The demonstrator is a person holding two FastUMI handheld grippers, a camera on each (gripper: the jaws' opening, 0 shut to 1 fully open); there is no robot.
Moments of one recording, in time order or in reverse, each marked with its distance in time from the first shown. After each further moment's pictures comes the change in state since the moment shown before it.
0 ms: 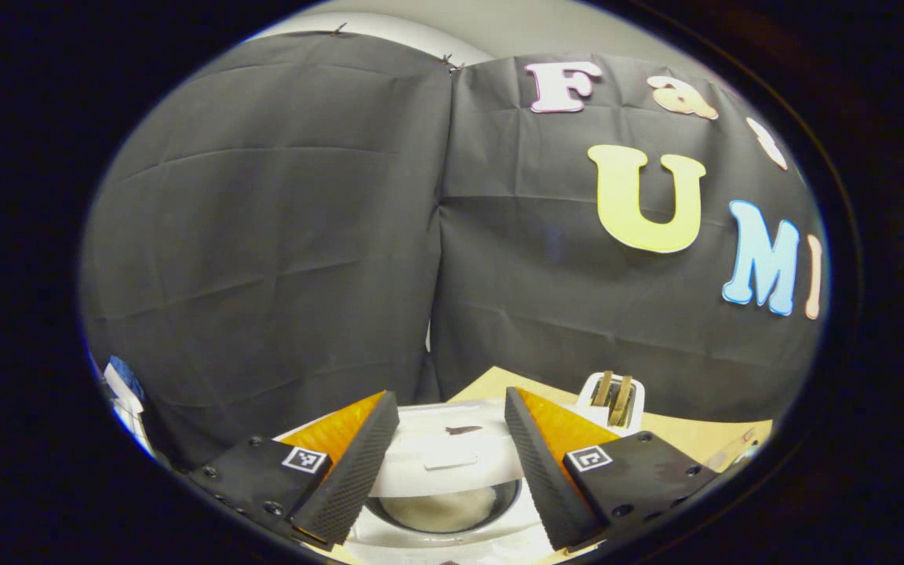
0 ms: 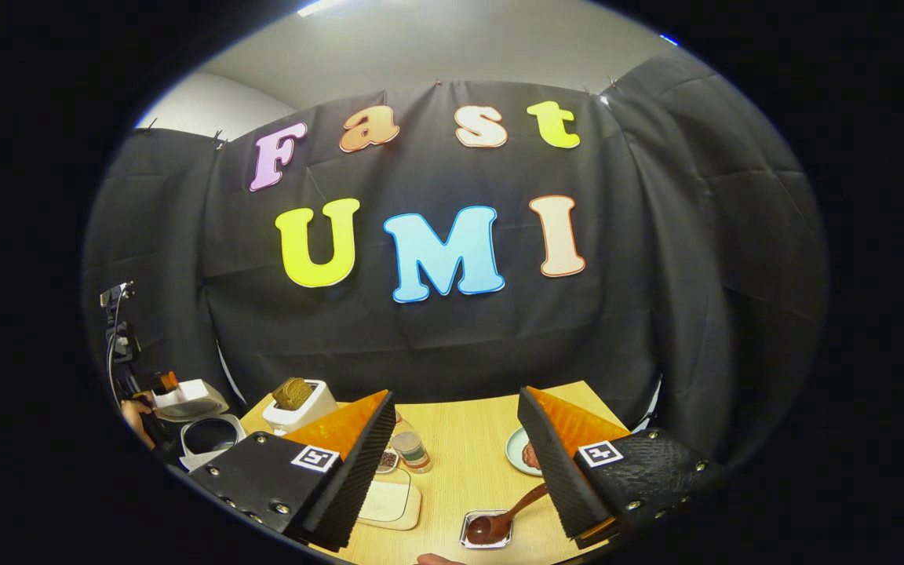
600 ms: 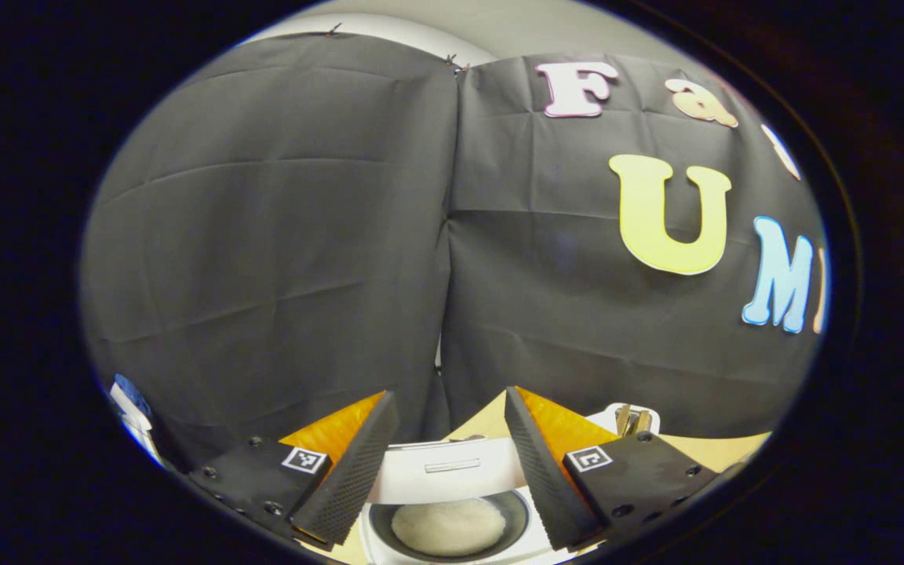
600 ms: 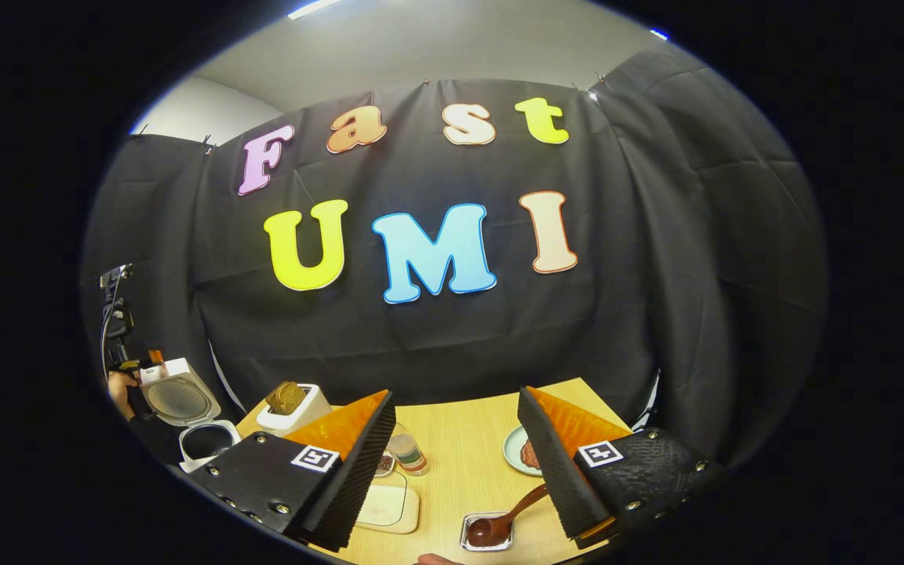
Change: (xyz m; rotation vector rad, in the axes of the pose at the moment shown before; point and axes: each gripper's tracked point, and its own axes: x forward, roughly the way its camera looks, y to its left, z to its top) left arm 0.045 0.015 0.058 -0.004 -0.004 0.023; right arm 0.011 -0.010 -0.009 0.039 0.005 -0.027
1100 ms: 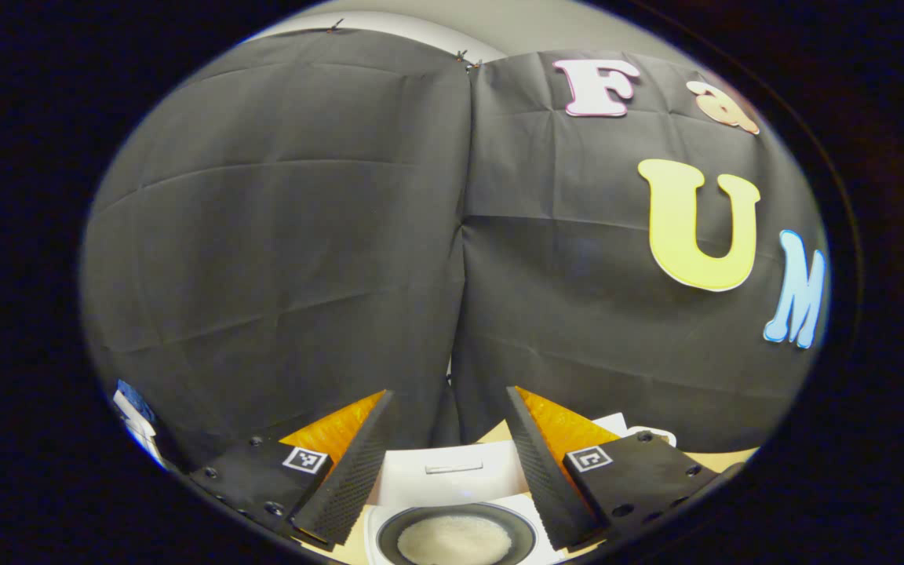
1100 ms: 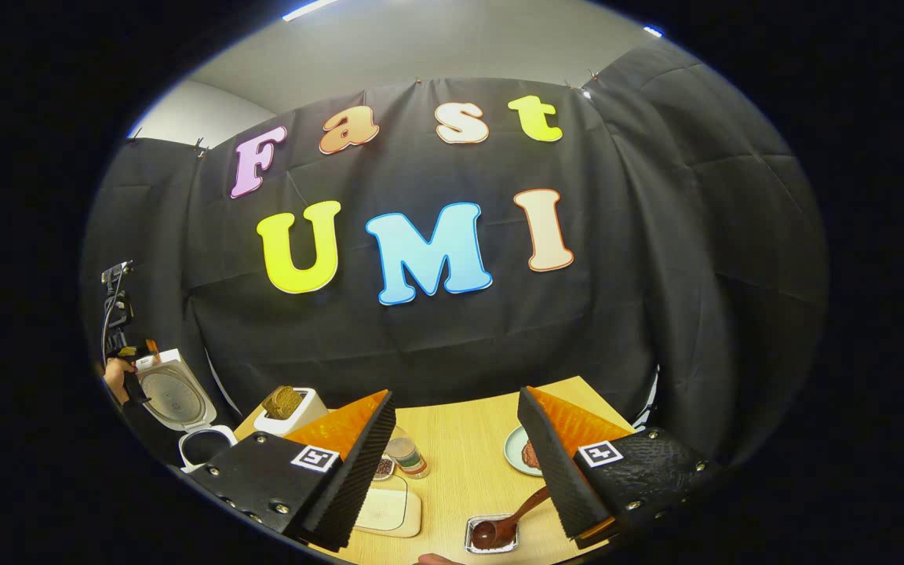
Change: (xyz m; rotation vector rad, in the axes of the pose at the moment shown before) left arm 0.044 0.011 0.014 -0.013 -0.003 0.040; right arm 0.009 0.000 -0.001 0.021 -0.005 -0.014
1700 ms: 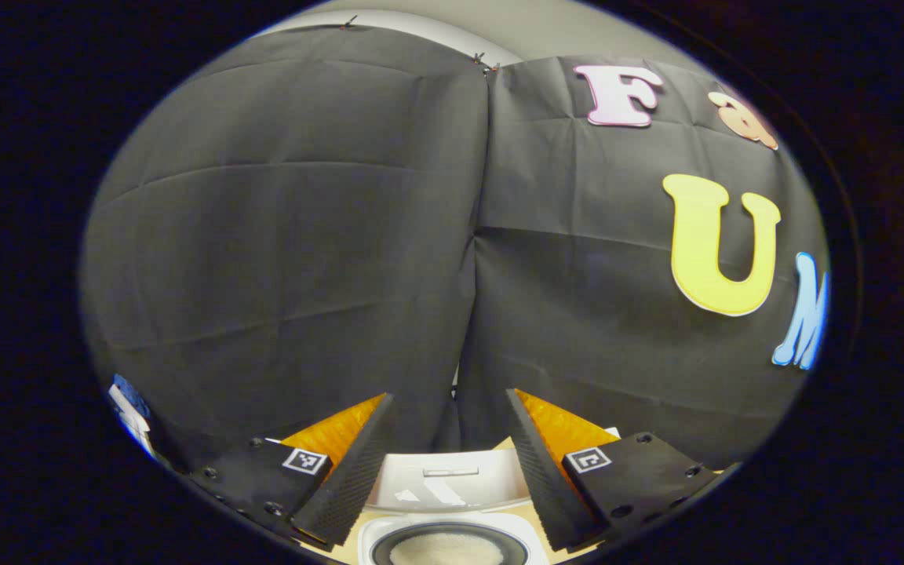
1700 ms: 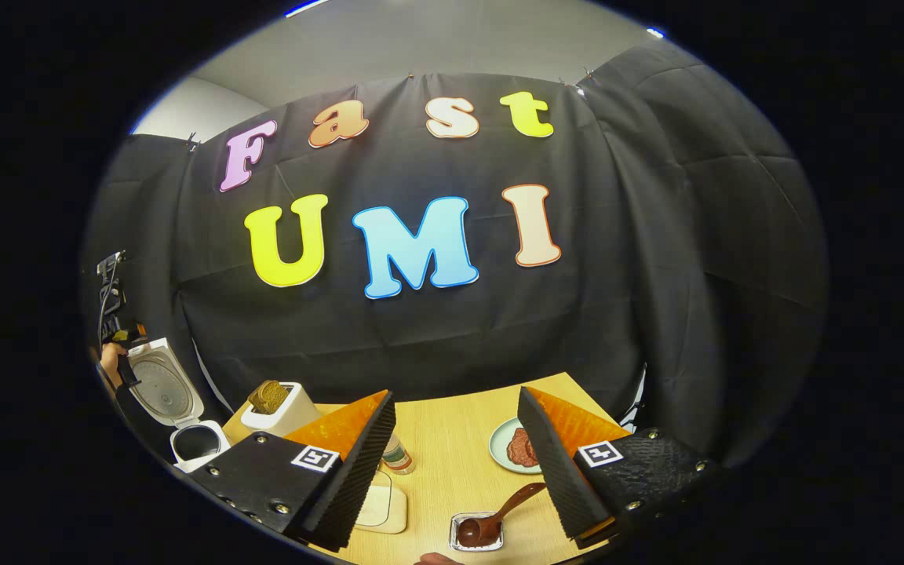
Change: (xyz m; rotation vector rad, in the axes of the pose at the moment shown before) left arm 0.037 0.008 0.008 -0.043 0.014 0.047; right arm 0.004 -0.016 -0.005 -0.009 0.021 -0.045
